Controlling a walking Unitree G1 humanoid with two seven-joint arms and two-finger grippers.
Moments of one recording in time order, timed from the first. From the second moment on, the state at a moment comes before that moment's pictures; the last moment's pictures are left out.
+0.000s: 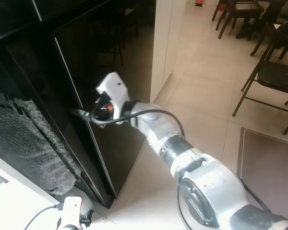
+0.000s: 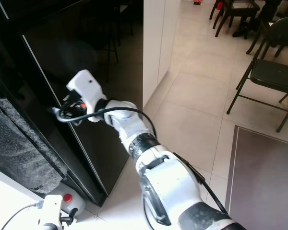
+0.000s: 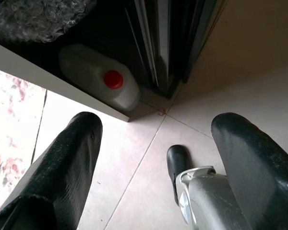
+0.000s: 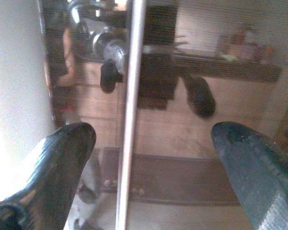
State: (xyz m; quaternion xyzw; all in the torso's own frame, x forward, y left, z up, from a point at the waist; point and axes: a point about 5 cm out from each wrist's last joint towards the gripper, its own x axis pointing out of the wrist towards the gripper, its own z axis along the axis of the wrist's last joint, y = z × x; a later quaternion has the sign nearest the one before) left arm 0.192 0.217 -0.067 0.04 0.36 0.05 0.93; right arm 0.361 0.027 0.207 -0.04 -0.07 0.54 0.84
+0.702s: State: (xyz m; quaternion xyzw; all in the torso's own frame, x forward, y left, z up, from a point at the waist) left arm 0.191 0.220 -0.068 0.05 0.36 0.05 0.93; right arm 0.331 -0.174 0.052 0.02 0.16 0.16 0.97
